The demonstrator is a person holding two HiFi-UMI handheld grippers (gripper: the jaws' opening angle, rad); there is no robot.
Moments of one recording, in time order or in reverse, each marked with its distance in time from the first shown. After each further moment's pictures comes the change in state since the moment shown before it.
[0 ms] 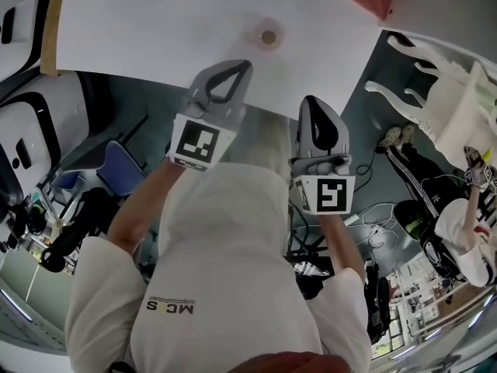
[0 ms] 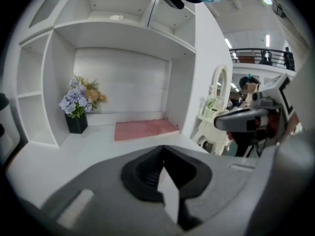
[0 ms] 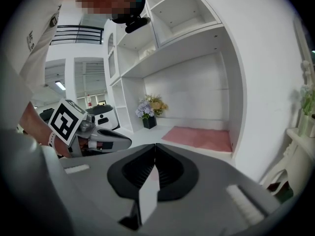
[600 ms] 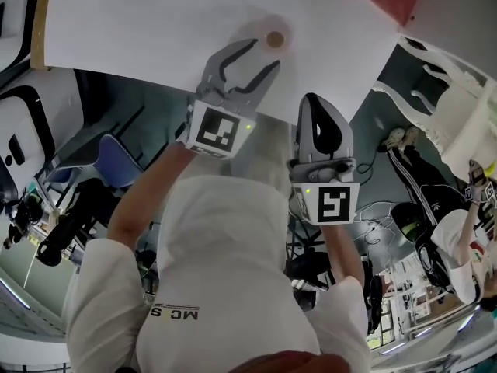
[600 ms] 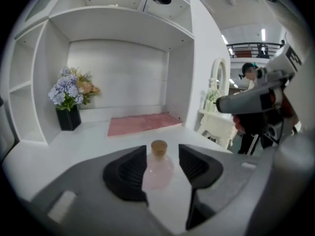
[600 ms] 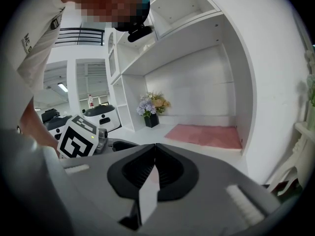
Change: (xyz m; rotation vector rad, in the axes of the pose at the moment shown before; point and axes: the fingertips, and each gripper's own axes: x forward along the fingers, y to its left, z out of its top) left arm 0.073 0.007 -0.047 0.060 0.008 0.008; right arm 0.039 -0.012 -0.025 0.021 -0.013 0.048
